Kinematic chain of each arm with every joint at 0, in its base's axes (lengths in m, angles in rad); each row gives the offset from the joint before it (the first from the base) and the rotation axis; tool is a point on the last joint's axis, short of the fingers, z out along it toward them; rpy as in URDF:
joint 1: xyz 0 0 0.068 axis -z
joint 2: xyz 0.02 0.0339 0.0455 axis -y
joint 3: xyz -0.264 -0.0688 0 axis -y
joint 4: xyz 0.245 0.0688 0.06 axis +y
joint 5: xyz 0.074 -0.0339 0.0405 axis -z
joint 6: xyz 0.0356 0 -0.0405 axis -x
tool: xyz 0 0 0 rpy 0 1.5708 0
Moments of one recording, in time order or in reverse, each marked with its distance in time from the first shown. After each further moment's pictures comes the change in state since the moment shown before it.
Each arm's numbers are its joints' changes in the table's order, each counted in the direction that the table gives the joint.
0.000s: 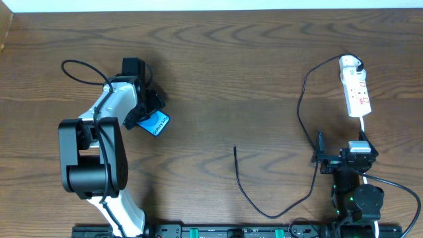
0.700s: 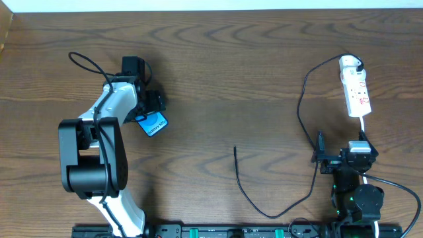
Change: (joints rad) left arm 0.000 -0.001 0.000 -0.039 0.000 -0.244; right arm 0.000 0.000 0.000 0.000 0.000 0.000
